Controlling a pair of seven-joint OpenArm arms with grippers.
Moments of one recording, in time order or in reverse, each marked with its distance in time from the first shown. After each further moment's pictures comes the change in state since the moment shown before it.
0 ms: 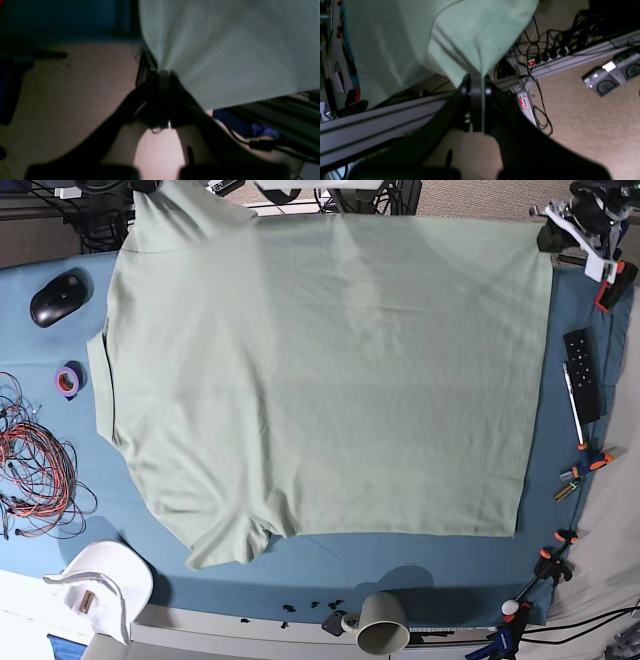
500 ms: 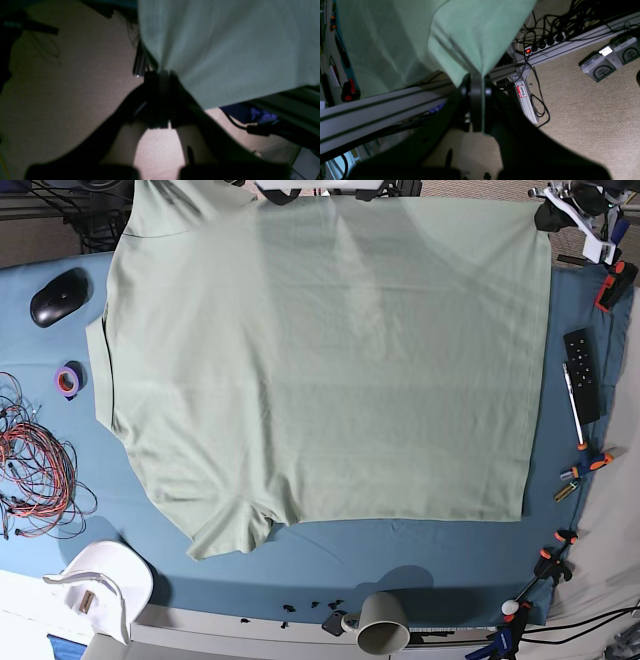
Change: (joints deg) left arm 3.6 0.0 0.0 0.0 -1.0 0.0 0.5; right arm -2.7 0.0 0.0 0.0 0.0 0.0 -0.6
